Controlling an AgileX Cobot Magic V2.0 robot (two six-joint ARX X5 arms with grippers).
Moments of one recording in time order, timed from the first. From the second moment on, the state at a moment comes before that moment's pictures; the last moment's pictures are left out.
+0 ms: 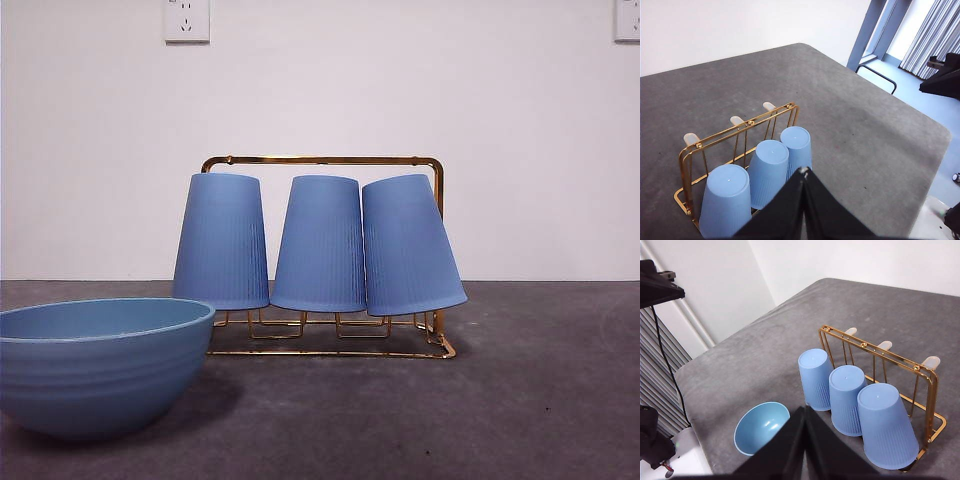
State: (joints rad) left arm -0.24 0.84 1.15 -0.65 0.65 0.02; right arm 0.12 0.77 0.98 -0.59 -0.84 0.03
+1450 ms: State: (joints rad) left arm -0.26 0.82 1.15 -0.79 0.62 -0.03; right arm 0.22 0.86 1.06 -0.66 -0.70 0.11
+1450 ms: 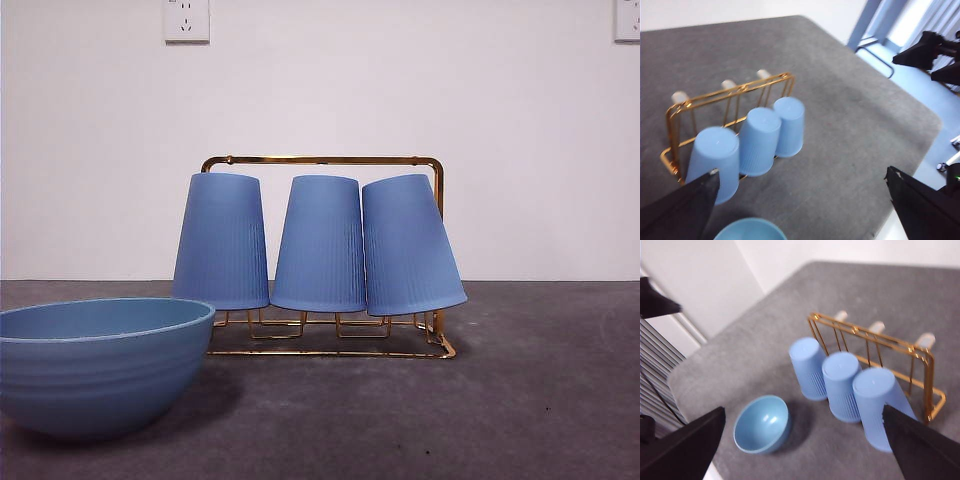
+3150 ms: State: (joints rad) left arm -0.30 0.75 1.15 -1.00 0.57 -0.02; right arm 0.57 1.86 1.80 -1.23 -0.02 -0.16
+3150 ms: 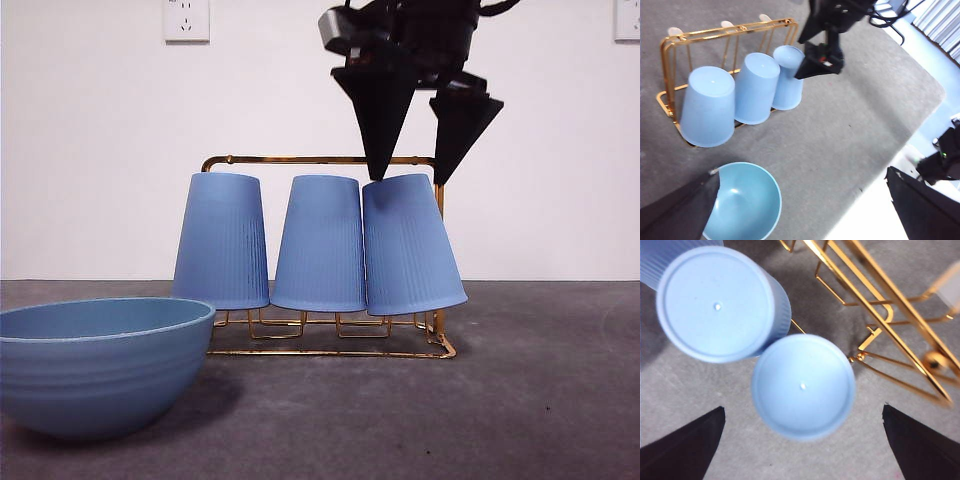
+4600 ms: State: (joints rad) left arm -0.34 0.75 1.15 -1.01 0.57 -0.02; right arm 0.58 1.93 1.87 -1.24 -0.03 -0.19
